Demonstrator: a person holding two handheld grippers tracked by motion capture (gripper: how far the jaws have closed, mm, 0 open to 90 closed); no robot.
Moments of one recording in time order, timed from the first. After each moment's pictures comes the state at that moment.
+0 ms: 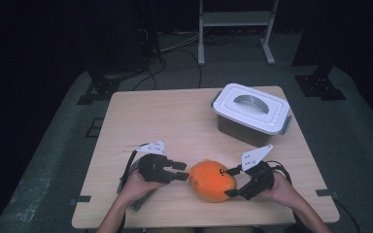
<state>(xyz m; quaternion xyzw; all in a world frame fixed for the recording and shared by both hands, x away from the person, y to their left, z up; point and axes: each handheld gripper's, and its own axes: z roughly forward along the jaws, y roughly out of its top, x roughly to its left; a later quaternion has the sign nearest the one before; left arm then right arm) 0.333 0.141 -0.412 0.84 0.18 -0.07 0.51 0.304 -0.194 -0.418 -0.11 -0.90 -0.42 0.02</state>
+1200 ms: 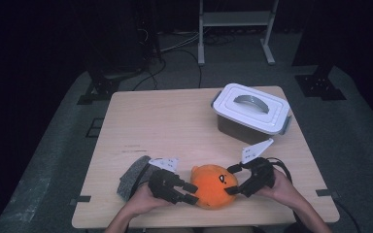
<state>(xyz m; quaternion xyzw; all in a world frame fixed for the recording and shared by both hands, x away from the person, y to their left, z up) 0.302 0.119 -0.436 0.84 0.13 -0.18 0.49 0.310 -0.193 -0.410 -0.17 -0.89 -0.42 0.05</state>
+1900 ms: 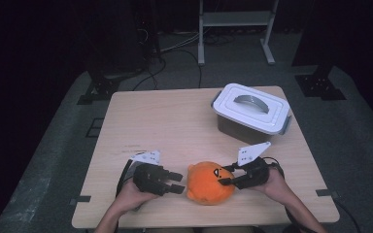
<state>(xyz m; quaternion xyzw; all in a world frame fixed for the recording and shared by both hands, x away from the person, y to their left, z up) 0.309 0.164 -0.422 0.83 0.17 -0.11 0.51 0.310 -0.184 -0.411 -0.13 -0.89 -0.44 -0.02</state>
